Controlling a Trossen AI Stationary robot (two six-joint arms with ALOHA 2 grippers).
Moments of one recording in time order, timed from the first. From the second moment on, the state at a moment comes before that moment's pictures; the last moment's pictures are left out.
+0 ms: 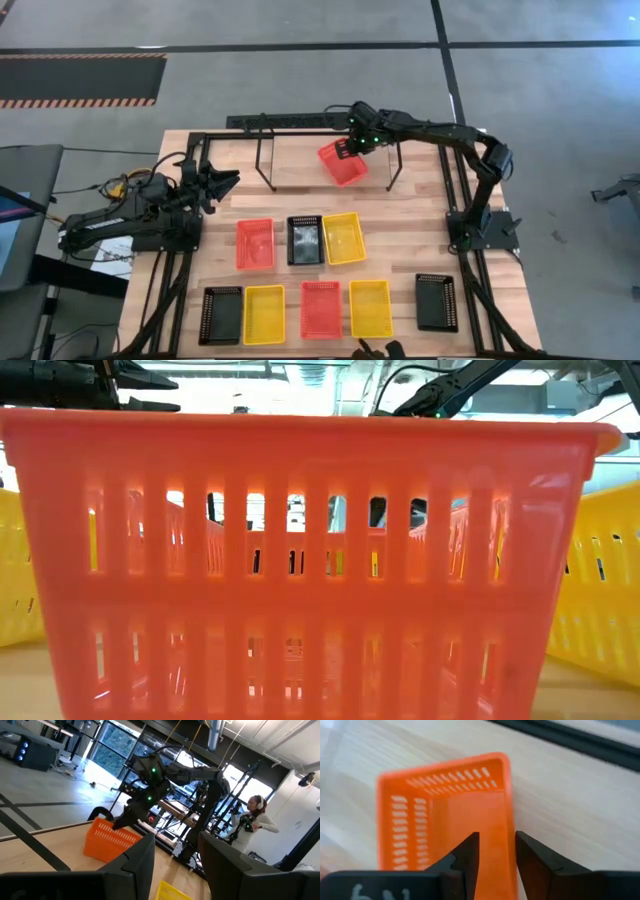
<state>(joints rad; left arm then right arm) 0.24 0.16 0.26 0.03 -0.11 -0.54 -0.58 1.81 1.40 -0.61 -0.02 0.59</state>
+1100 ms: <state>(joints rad) 0.24 0.16 0.26 -0.01 -0.12 -0.54 -0.46 1.81 1.57 -0.76 -0.16 0.26</state>
